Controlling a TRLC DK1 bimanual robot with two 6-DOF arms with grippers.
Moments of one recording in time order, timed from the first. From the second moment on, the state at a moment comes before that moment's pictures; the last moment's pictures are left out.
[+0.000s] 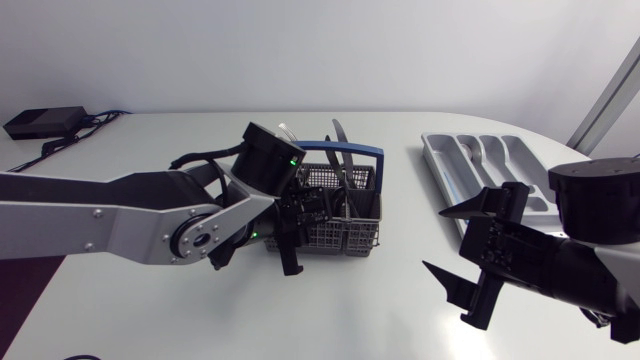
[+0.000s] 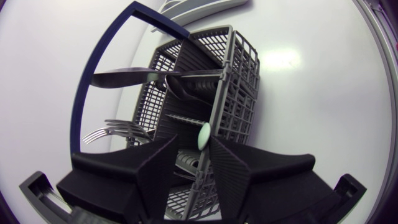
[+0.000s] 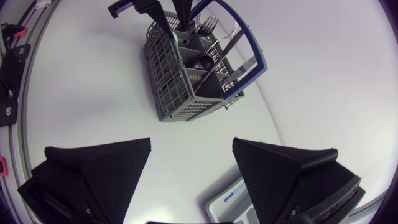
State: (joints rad) left arm -0.79 1.61 0.93 -0.07 -0.22 0.82; right arm 0.44 0.82 0.50 -0.36 -0.06 -0.86
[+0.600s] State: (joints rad) left arm -0.79 1.61 0.93 -0.07 -0.22 0.84; right arm 0.50 0.86 0.50 -0.34 -0.04 -0.82
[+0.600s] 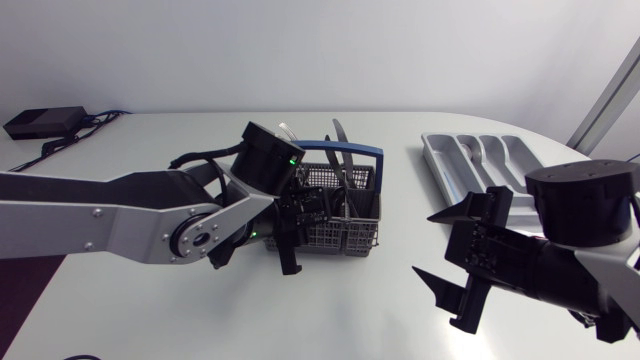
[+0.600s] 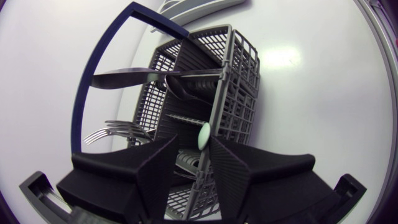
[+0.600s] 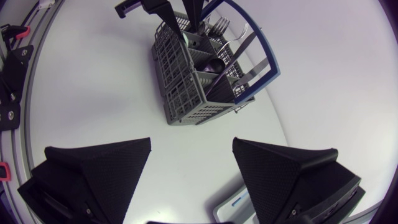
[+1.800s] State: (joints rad) left arm -0.77 1.58 0.94 -0.08 -0.22 0.84; right arm 0.64 0.97 0.54 -0.29 -0.04 -0.66
